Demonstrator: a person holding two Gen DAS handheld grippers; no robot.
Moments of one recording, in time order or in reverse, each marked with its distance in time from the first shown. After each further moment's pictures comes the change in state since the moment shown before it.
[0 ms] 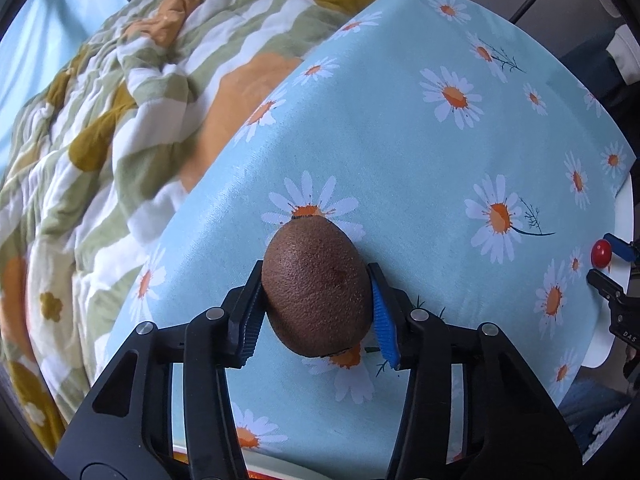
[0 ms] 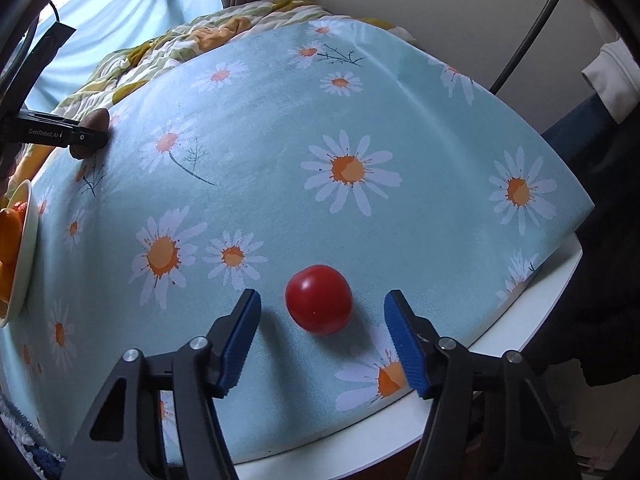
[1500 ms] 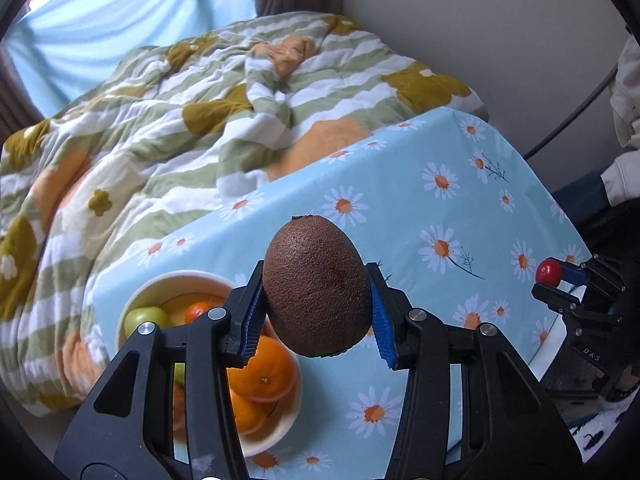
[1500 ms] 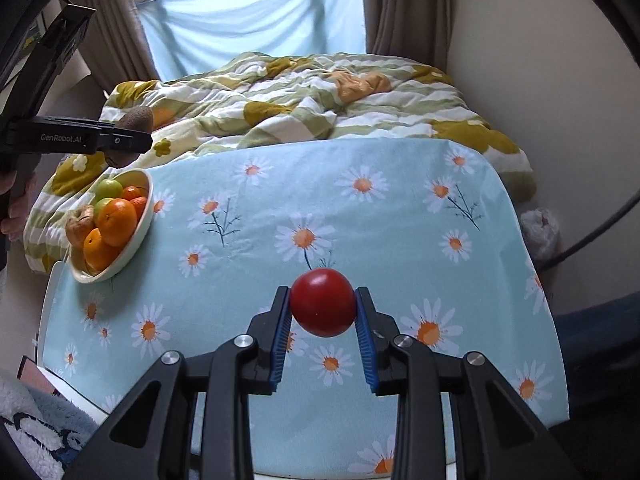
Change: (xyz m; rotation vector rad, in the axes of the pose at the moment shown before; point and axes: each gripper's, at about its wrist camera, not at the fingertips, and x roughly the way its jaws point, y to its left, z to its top) left arm -0.152 -0.012 -0.088 -0.439 -0.246 0.128; right arm -0.060 0.048 0.070 -0.437 -0.164 0.316
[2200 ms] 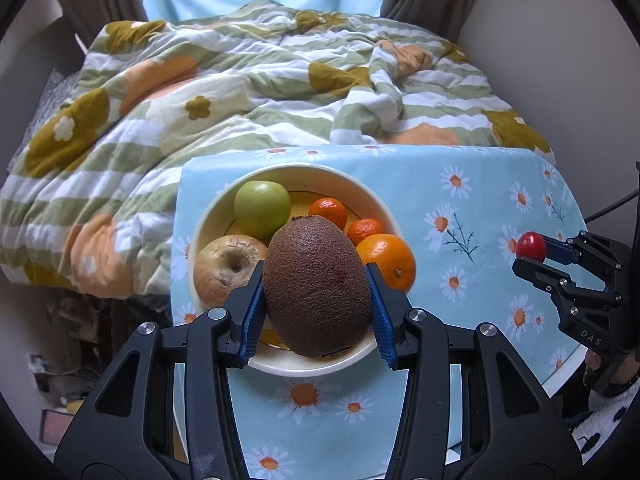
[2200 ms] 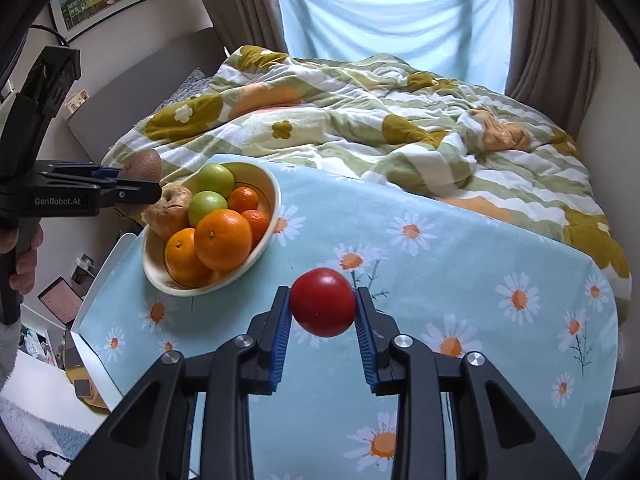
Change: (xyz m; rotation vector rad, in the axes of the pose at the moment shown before) left arm -0.031 0.091 -0.104 -0.370 -0.022 0.150; right arm 0.054 0.104 0.060 -0.328 0.005 0.297
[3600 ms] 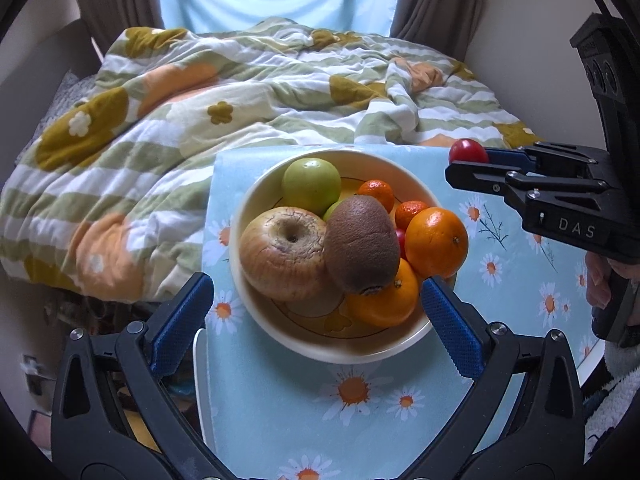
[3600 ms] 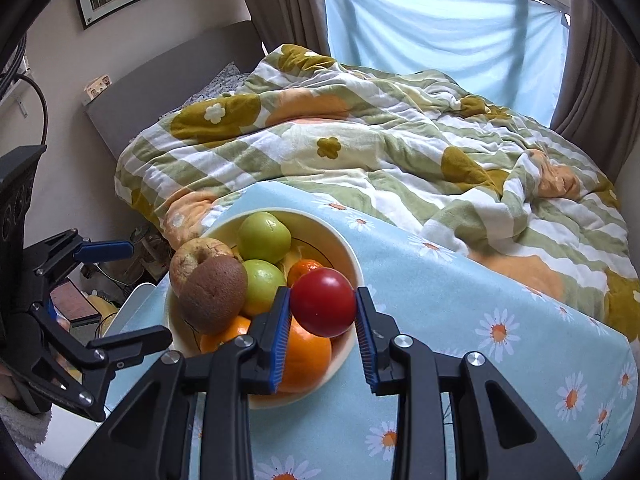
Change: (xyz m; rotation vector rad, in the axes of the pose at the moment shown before) left arm 0.001 0.042 -0.043 -0.016 -0.104 0.012; right arm 0.061 0.054 0.075 -0.101 -0.014 0.067
